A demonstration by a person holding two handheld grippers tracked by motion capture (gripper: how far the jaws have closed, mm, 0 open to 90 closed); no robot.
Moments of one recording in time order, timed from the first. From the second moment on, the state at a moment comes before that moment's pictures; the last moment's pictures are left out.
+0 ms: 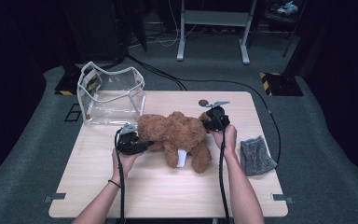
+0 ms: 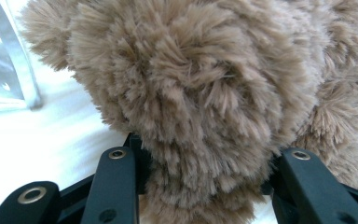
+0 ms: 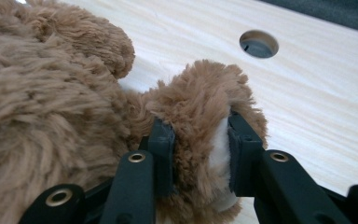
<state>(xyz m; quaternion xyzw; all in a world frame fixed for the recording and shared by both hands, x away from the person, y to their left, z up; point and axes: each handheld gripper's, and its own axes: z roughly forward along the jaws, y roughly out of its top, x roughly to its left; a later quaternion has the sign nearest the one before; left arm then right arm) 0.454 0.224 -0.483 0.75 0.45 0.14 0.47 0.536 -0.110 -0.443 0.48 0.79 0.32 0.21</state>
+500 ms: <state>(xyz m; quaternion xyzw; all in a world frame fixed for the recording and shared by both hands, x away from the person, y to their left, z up) 0.455 0.224 -0.495 0.76 0.44 0.15 0.46 0.543 -0.117 -0.480 0.51 0.77 0.32 0.18</state>
